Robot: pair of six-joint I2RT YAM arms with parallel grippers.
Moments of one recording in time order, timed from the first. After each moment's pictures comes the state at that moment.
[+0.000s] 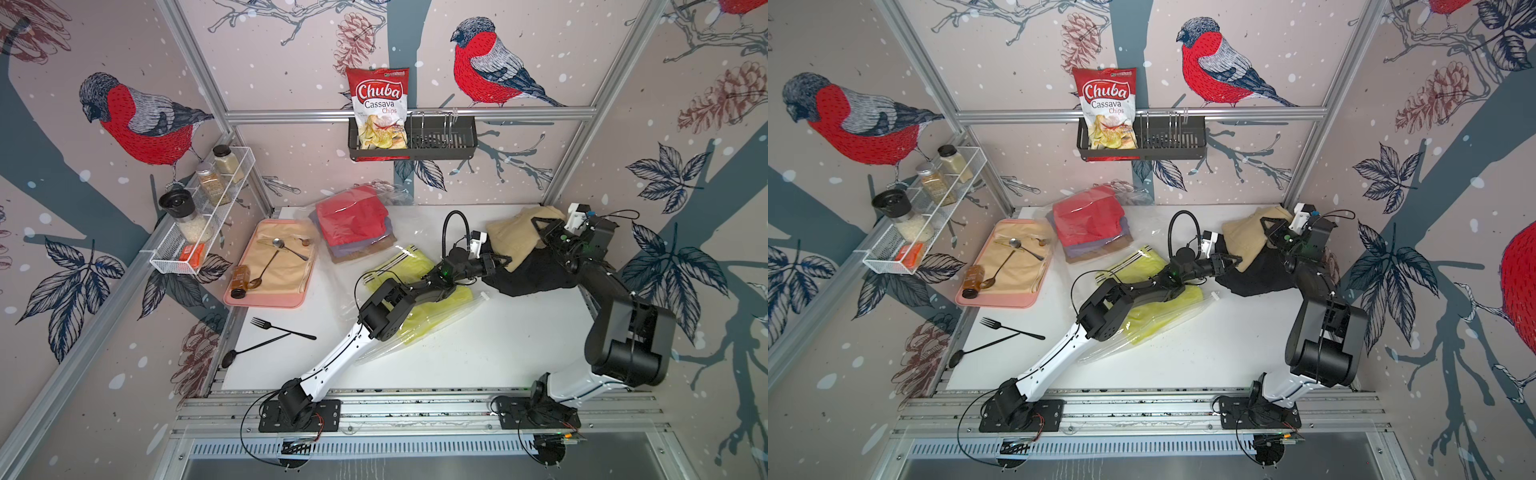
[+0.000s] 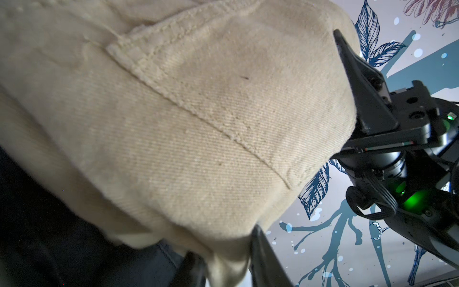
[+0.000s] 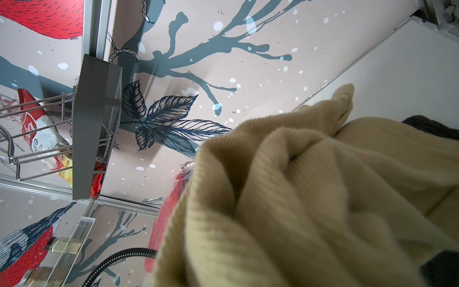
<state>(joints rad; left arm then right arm) -0.88 2.82 2.17 0.77 0.52 -1.15 -0.31 1.59 1.01 0.27 -0.72 0.71</state>
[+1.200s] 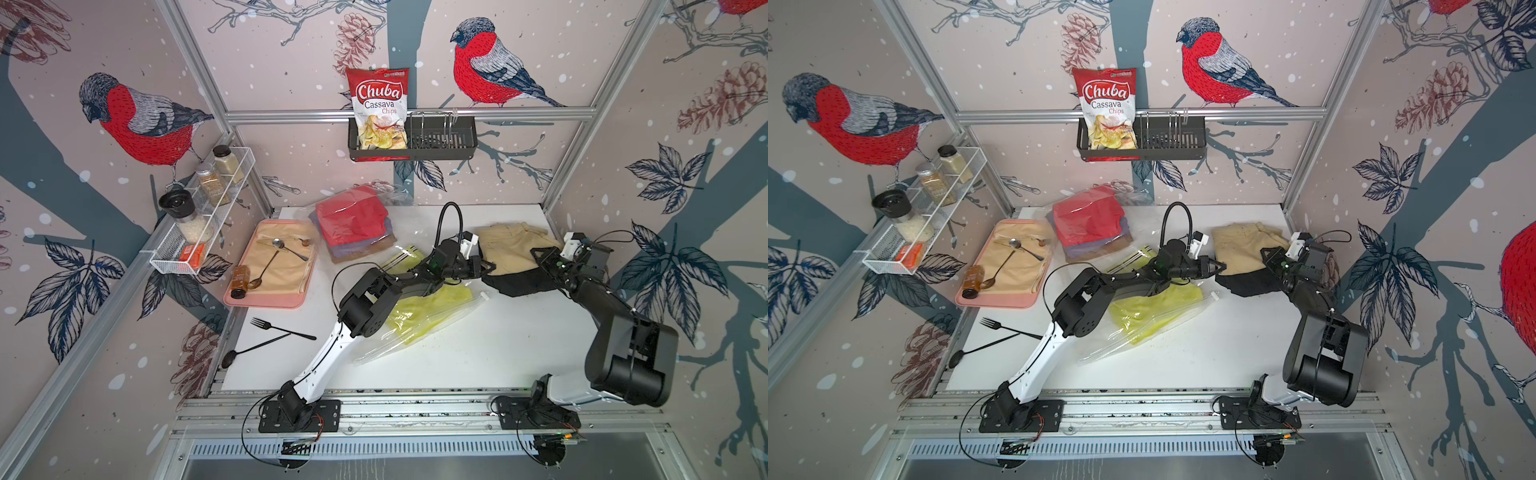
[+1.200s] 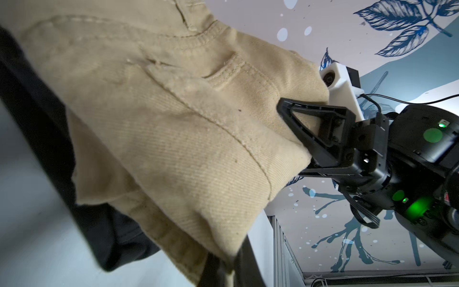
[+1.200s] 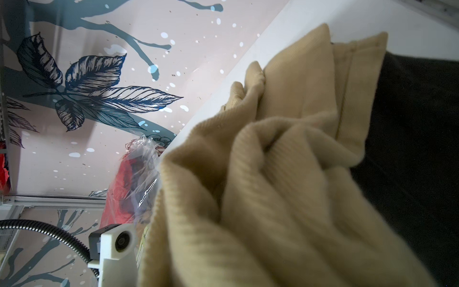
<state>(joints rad) -0.83 2.49 1.77 0.52 0.60 -0.95 -0.36 1.48 0.79 0.10 -0.62 0.55</state>
